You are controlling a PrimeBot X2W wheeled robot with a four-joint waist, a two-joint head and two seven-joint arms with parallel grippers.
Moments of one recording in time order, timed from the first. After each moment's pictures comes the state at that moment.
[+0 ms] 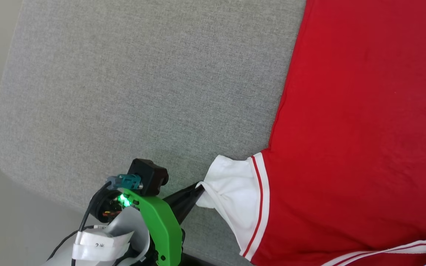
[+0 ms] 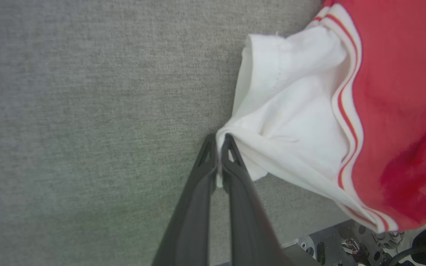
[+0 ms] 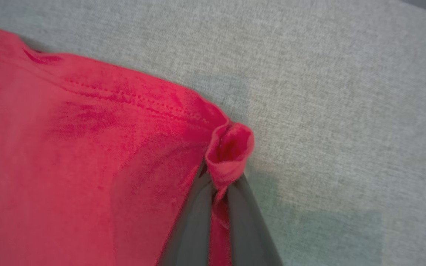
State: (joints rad) left arm -0.35 0.66 -0.83 -0.32 -0.90 0.20 0.30; right arm -0.94 -0.74 0.07 0.34 0.55 0.13 1.14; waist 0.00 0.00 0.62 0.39
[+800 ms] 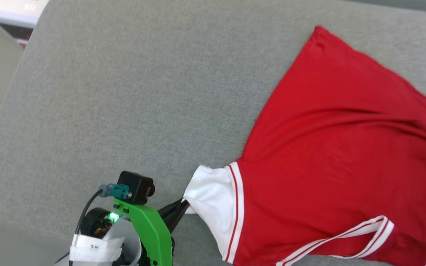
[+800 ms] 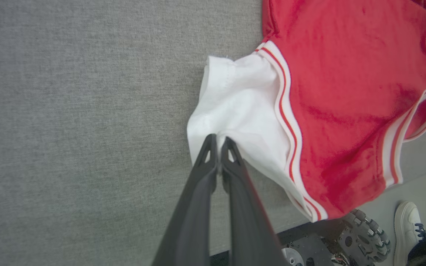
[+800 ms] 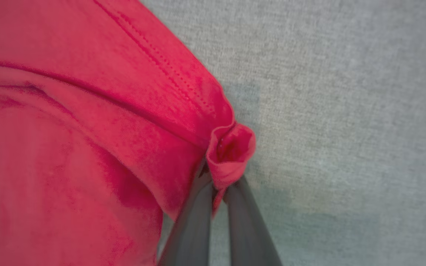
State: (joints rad) left arm -0.28 0.67 -0.82 -0.24 -0.97 0.21 0.27; right arm -0.46 -0.69 0.04 0.38 0.67 0.13 0.90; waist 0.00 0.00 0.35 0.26
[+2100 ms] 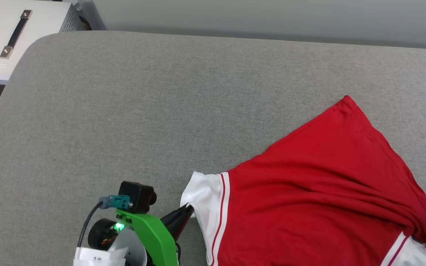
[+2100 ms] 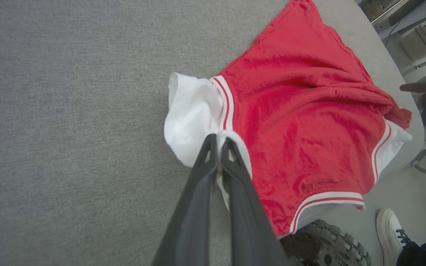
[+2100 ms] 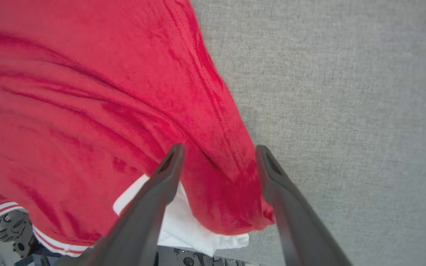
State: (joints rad) left arm -0.23 0.62 -0.81 -0.21 -0.99 0.22 0.19; right arm -0.04 -0.60 -0.15 -0.04 0.70 0.13 1.04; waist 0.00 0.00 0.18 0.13
